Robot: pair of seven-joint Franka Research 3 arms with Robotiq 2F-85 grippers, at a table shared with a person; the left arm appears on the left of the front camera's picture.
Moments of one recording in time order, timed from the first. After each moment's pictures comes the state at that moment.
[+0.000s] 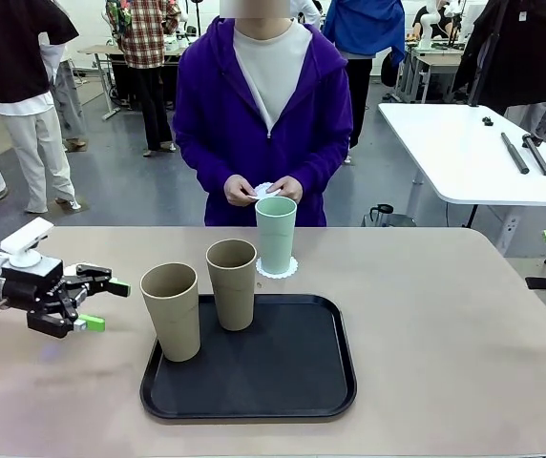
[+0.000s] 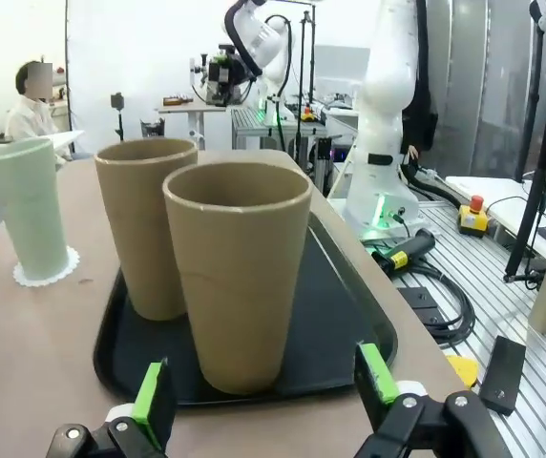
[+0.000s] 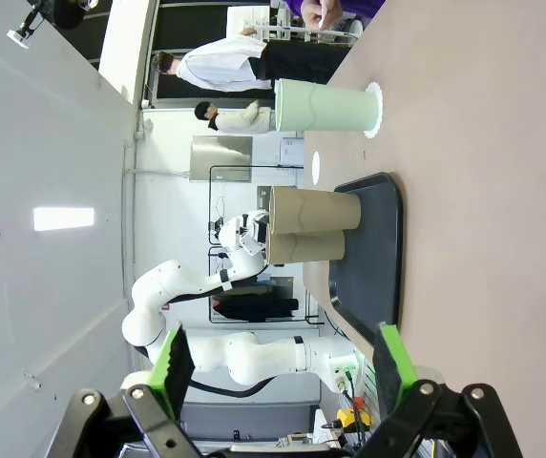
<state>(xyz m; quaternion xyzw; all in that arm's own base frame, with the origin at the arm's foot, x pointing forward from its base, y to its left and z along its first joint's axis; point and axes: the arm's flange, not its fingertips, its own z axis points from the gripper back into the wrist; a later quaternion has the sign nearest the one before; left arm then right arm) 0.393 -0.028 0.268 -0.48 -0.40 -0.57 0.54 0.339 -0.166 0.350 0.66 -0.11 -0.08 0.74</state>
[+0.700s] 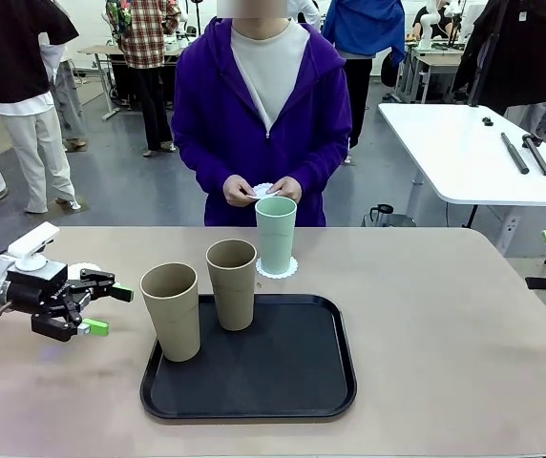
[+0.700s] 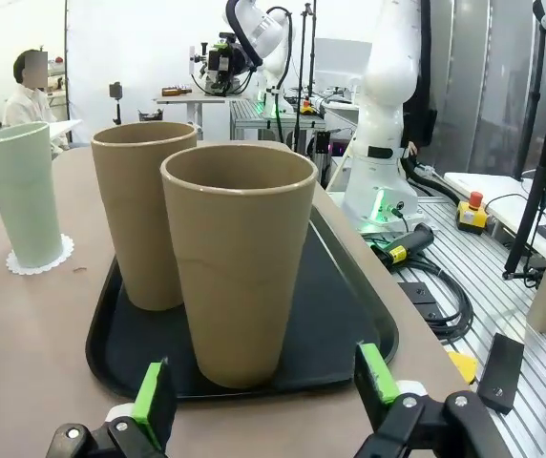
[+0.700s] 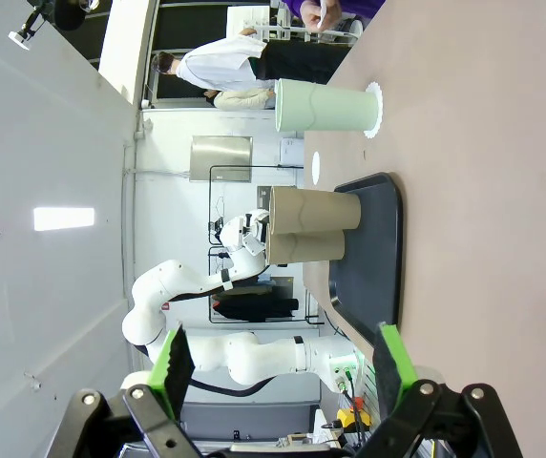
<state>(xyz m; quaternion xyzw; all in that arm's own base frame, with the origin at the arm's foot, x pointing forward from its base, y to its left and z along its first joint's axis) 0.393 -0.032 0.262 -0.48 -0.39 -0.57 0.54 0.339 -0.166 0.350 0.66 -0.11 -0.08 0.74</state>
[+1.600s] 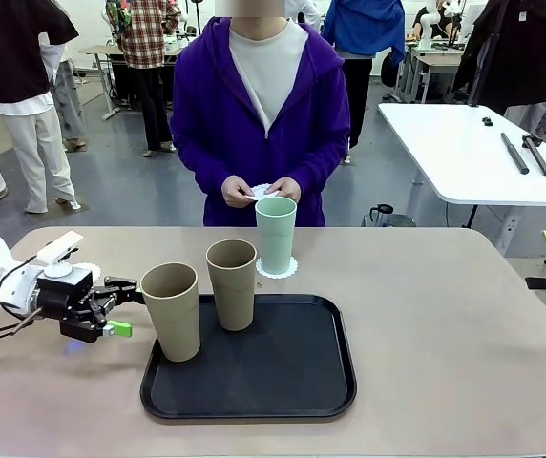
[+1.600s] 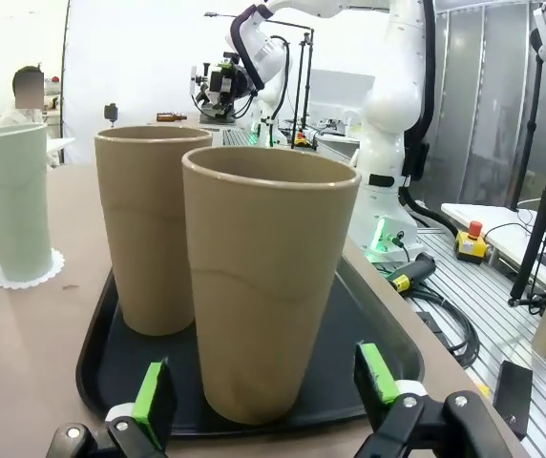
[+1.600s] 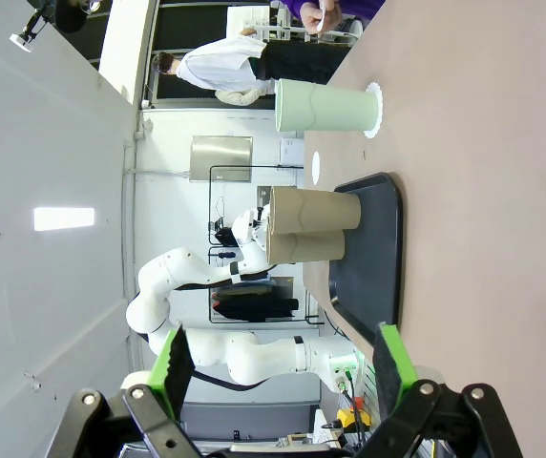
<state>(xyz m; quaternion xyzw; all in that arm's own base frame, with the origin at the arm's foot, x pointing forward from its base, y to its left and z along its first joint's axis) 0.408 -0.062 0.234 -0.53 -0.40 -0.54 0.52 0.339 -0.166 0.350 0.66 -0.11 -0.08 0.74</state>
